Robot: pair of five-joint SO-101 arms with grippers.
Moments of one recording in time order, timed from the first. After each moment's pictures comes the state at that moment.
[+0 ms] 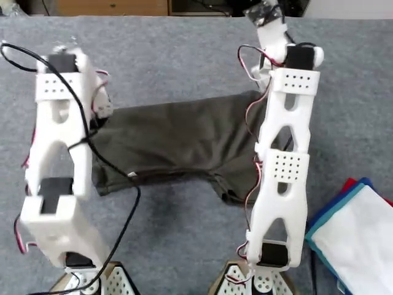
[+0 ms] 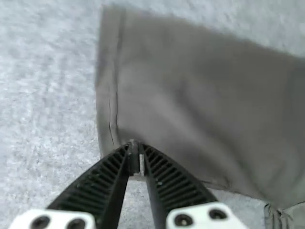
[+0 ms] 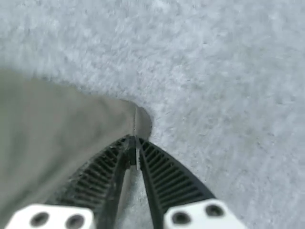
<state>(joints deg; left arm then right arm) -5.9 10.1 -13.8 92.7 10.1 3.0 59.9 -91.3 101.5 20.7</state>
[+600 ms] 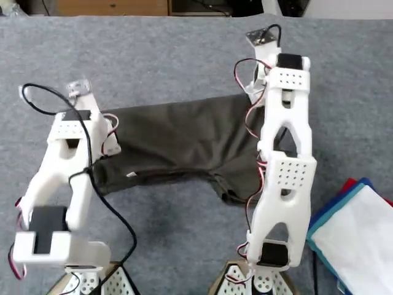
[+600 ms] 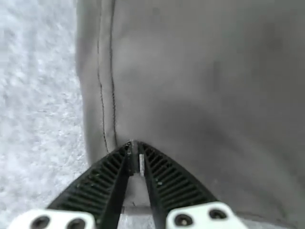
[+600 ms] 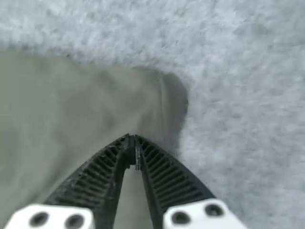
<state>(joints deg) -5.6 -0.1 29.6 58.7 8.6 3.6 50.2 -49.3 83.7 13.7</state>
